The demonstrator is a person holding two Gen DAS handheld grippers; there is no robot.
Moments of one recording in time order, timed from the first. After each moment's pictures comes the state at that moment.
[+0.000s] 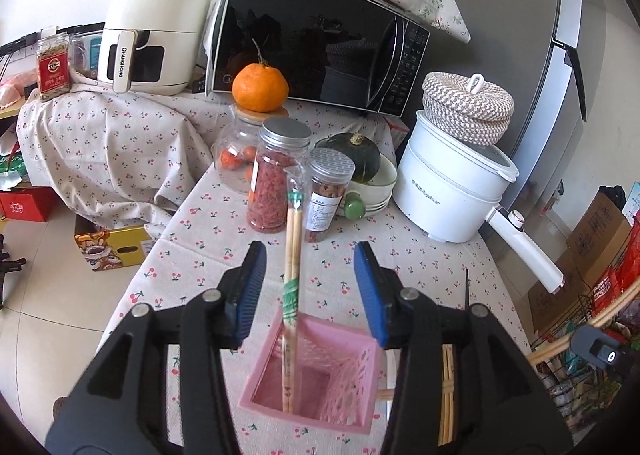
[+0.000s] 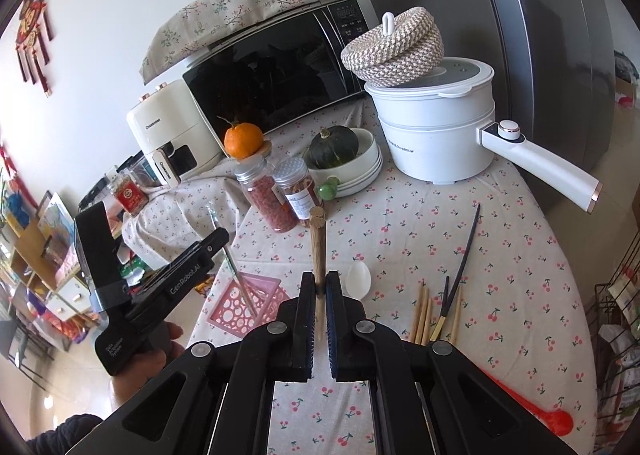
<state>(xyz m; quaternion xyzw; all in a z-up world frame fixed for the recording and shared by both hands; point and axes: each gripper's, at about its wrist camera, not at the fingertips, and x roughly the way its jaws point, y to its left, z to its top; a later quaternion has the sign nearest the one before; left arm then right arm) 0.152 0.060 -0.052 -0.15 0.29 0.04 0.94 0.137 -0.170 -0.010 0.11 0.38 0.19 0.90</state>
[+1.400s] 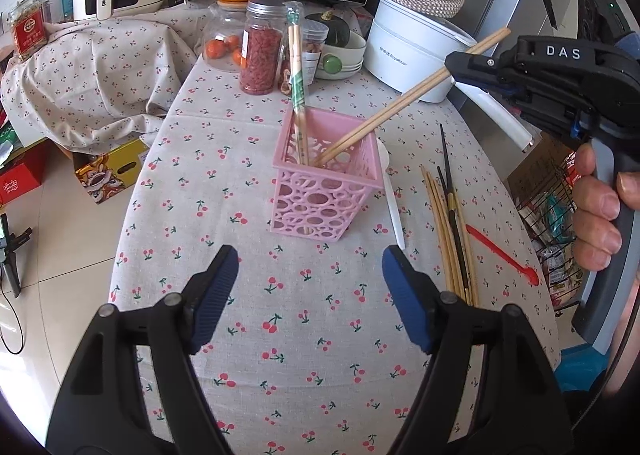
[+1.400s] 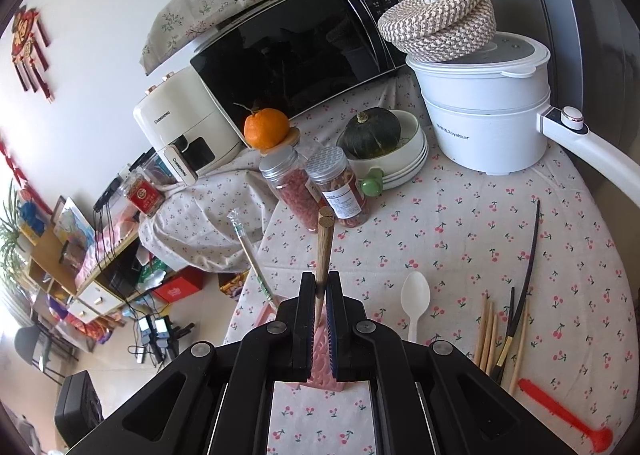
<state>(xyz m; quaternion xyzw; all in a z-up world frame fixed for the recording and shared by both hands) 0.064 0.062 -0.085 -0.10 0.45 -0.05 0.89 0.190 -0.117 -0.027 0.13 0.41 0.23 0.87</state>
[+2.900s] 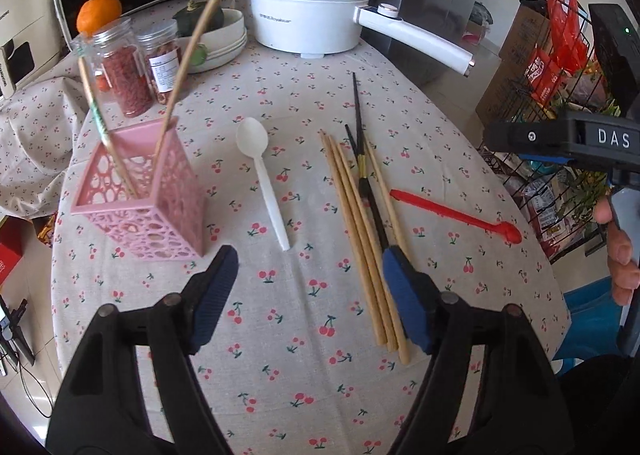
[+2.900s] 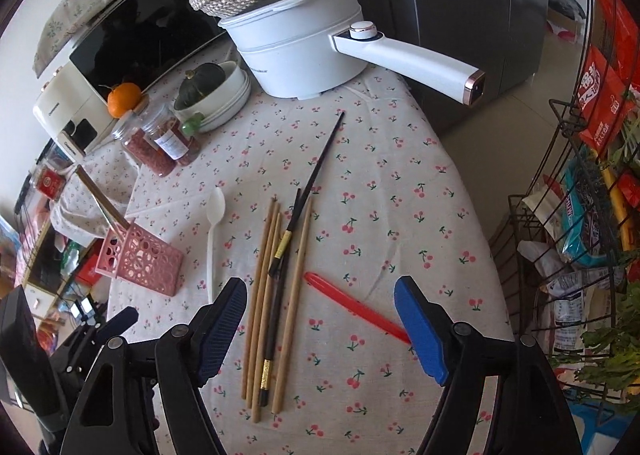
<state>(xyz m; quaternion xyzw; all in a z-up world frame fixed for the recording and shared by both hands) 0.092 -0.072 -0.095 0.01 0.47 -0.14 0.87 0.141 -0.285 -0.061 0.10 0.52 0.06 0.85</state>
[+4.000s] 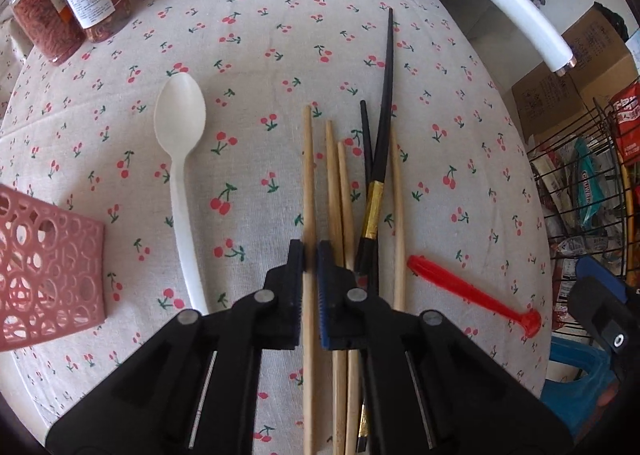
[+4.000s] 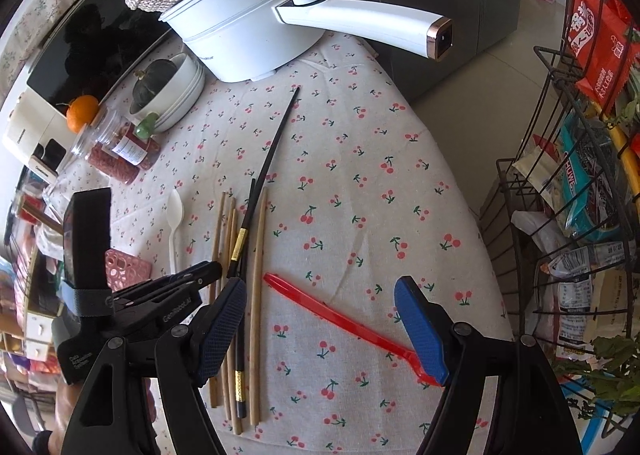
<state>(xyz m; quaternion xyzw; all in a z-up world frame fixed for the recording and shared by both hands) 0.201 -0.122 -0.155 -0.05 0.61 -0.10 0.78 0.161 -0.312 -0.091 0.14 0.56 0.02 0.82</state>
